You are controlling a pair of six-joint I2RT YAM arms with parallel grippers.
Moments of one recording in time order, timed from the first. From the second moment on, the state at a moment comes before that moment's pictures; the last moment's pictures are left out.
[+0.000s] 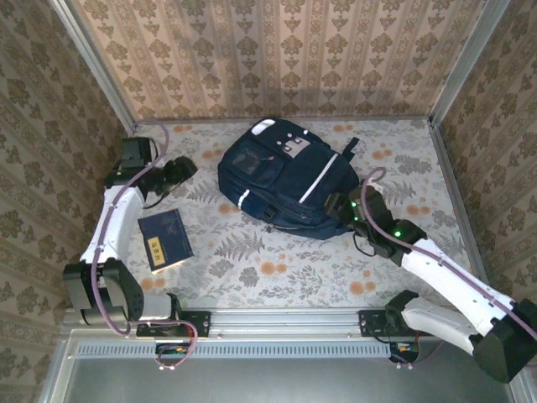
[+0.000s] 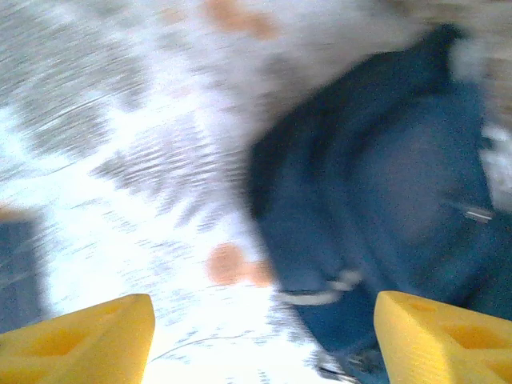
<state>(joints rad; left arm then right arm) 0.03 1.36 1.13 -0.73 0.32 -0.53 0.58 1.00 0.75 -0.45 0.26 0.83</state>
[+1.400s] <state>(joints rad) -0.21 1.05 0.68 -0.66 0.17 -1.00 0.81 1.58 1.11 -0.28 -0.16 0.62</state>
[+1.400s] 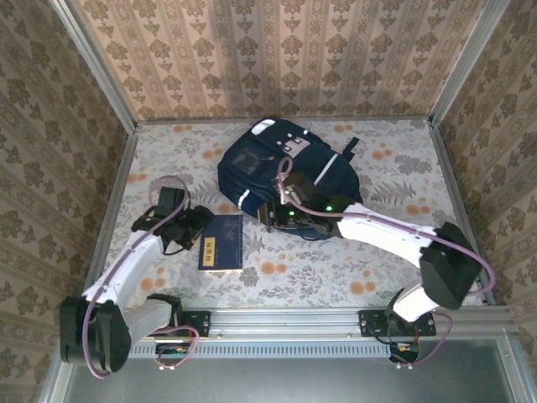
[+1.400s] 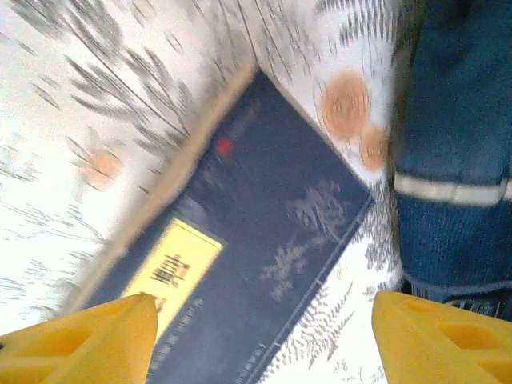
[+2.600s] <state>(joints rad) -0.18 1.20 0.48 -0.46 0.19 -0.85 0.82 2.18 1.51 -0.38 -0.43 0.81</state>
